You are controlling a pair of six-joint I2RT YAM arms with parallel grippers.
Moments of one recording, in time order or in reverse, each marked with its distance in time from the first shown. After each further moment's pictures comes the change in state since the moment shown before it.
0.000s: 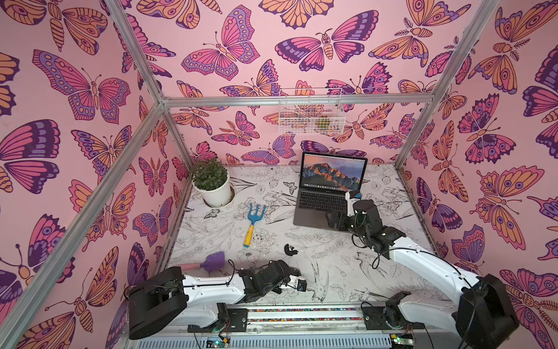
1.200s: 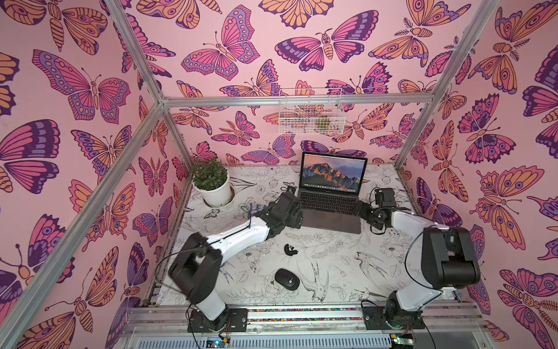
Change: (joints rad) left arm 0.449 0.498 0.843 -0.310 0.024 -1.165; right arm -0.488 0.467 0.214 -0.127 -0.151 0.041
